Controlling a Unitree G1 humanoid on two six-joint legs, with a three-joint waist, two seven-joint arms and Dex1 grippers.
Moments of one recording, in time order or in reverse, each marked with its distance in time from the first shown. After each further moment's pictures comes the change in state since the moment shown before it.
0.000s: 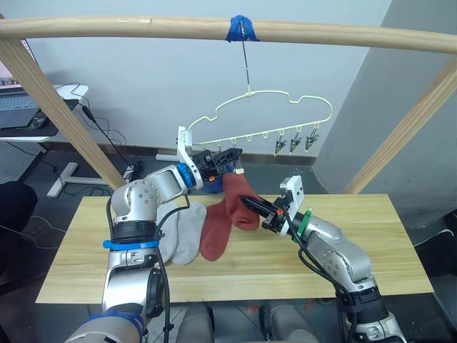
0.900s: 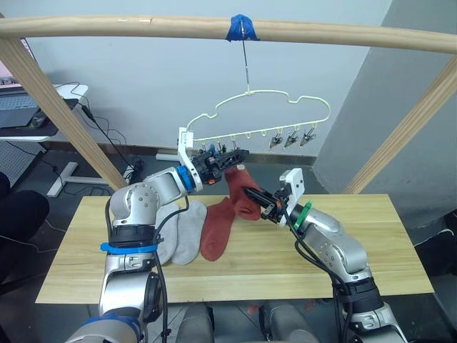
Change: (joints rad) left arm 0.045 0.037 -0.042 -0.083 0.005 -0.023 -0.050; right arm -0.057 -0.002 0.006 0.082 -0.080 -0.072 -0.028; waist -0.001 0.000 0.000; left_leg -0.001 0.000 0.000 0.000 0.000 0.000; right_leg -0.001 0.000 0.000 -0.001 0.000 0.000
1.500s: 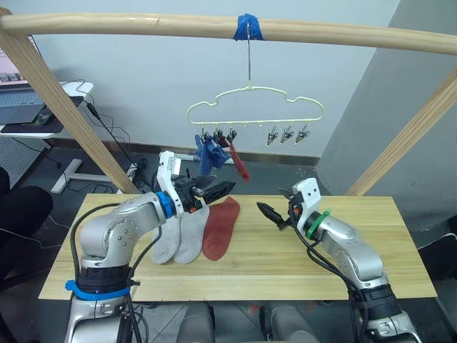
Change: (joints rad) left arm 0.303 0.112 -0.077 -0.363 0.118 -0.096 0.073; right arm 0.079 -0.108 -0.059 -0.025 -0.101 0.021 -0.135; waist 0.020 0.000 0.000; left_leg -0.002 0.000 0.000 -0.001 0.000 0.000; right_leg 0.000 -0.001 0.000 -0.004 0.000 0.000
